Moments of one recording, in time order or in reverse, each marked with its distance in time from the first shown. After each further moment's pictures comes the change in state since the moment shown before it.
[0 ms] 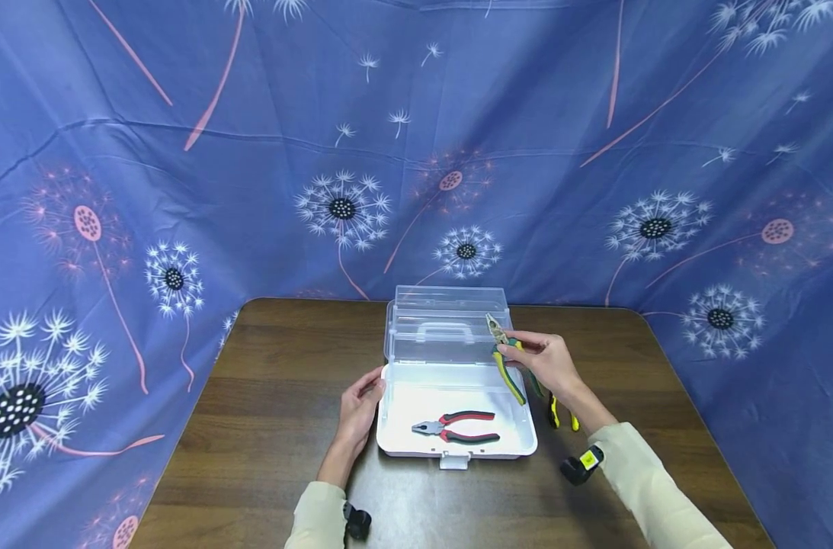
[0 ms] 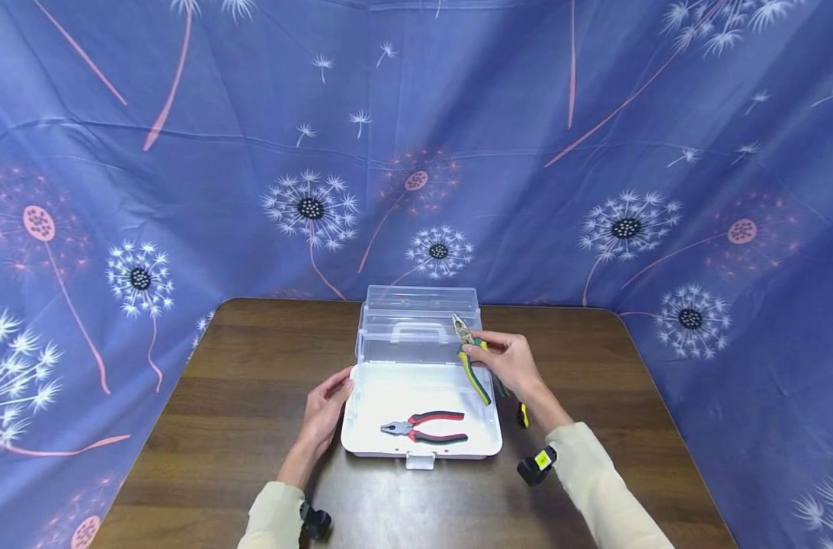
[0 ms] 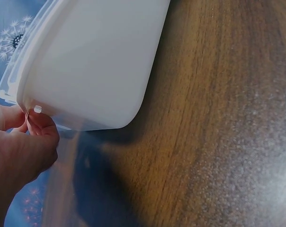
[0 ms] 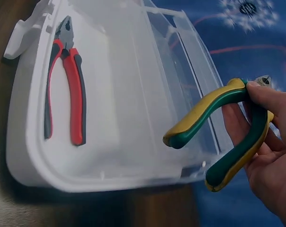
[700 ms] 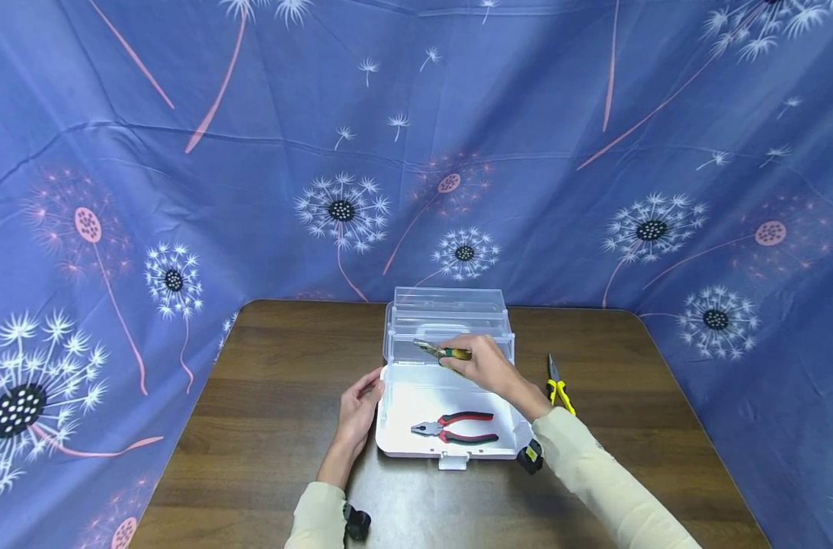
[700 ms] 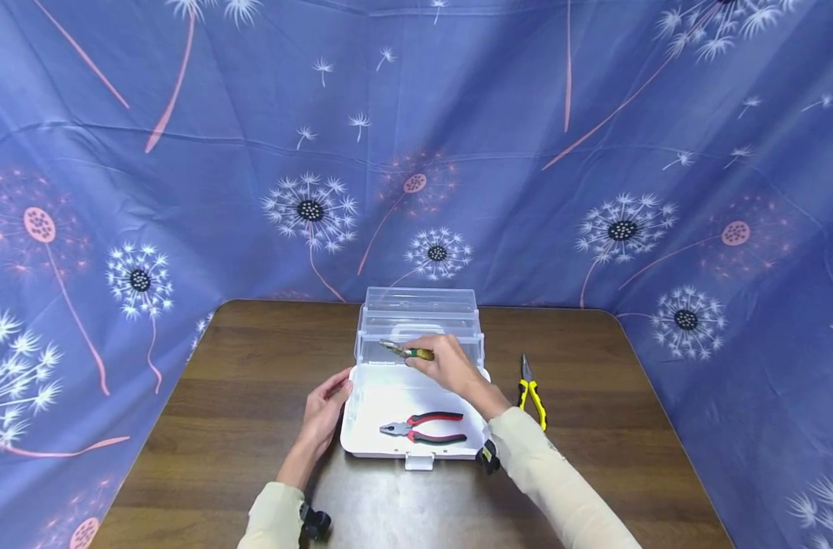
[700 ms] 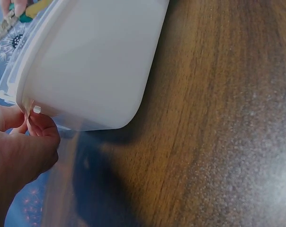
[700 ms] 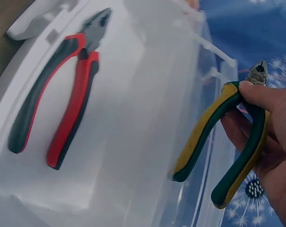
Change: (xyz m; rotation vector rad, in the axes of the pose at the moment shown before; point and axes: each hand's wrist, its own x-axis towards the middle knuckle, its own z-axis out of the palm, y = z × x) left_hand -0.002 0.002 -0.001 0.037 -0.004 0.006; right_hand 0.016 -0.026 0.079 -0.511 -0.259 -0.499
